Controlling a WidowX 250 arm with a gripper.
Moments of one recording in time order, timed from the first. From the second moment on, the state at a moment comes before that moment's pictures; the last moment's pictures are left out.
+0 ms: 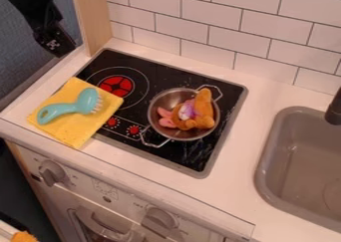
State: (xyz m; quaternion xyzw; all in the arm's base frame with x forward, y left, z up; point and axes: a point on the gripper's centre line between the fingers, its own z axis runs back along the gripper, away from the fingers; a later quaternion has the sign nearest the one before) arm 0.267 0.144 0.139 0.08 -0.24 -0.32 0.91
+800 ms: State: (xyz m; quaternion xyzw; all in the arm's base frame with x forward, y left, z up) arm 0.297 0.066 0.124 0.05 -0.24 -0.35 0.90
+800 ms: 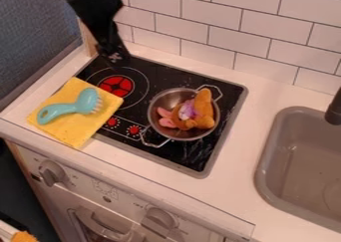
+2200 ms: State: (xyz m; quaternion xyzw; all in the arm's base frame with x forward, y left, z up) arm 0.316 -0.018 0.029 -0.01 -0.14 -0.40 0.90
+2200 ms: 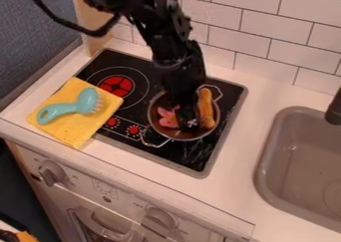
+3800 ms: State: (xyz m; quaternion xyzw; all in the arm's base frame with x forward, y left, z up) arm 0.320 -0.006 0.097 0.01 -0.22 -0.40 0.89
